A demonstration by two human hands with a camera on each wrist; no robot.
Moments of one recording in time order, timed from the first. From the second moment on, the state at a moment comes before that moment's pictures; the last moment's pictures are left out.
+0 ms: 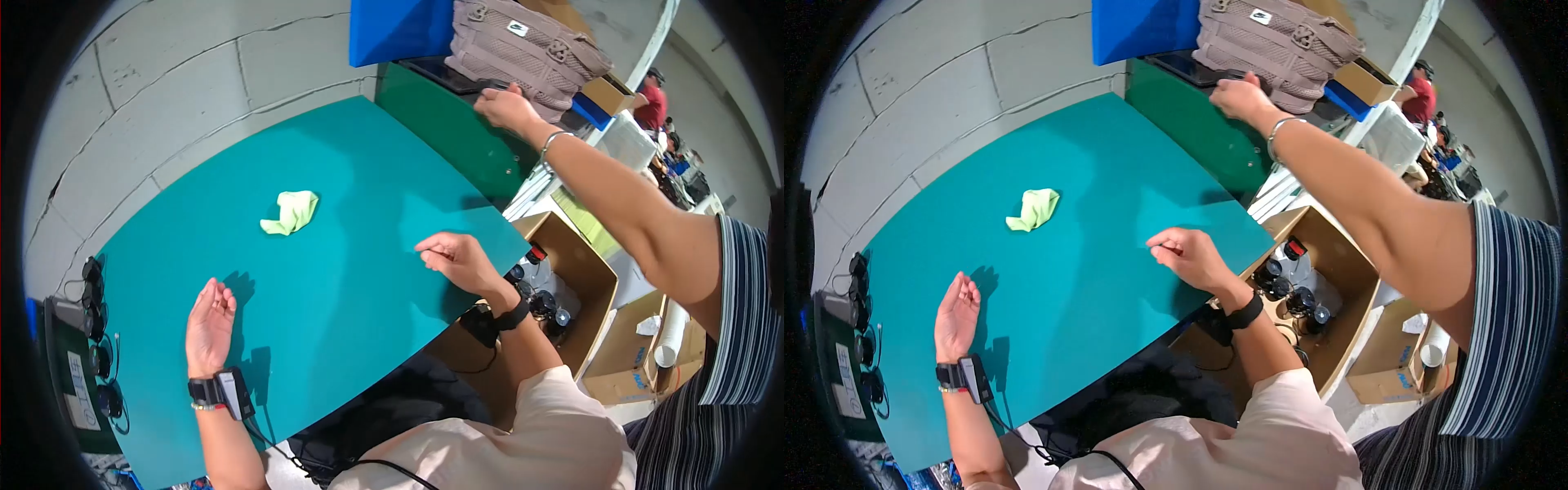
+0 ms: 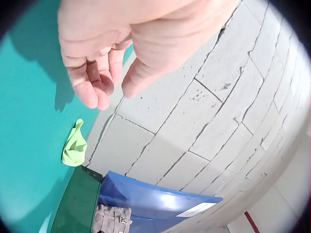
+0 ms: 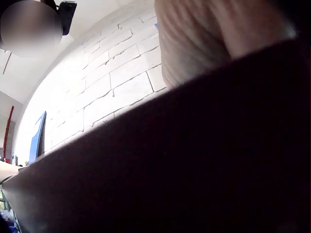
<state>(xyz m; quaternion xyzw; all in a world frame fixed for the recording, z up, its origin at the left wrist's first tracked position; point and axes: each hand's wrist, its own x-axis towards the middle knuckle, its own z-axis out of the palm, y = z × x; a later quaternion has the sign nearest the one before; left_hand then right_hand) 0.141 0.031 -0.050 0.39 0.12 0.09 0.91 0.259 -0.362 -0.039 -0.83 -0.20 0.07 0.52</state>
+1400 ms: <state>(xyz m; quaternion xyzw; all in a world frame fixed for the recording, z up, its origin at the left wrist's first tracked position) 0.143 0.028 -0.050 0.41 0.14 0.12 0.89 0.369 -0.372 0.102 -0.91 -0.23 -0.28 0.22</state>
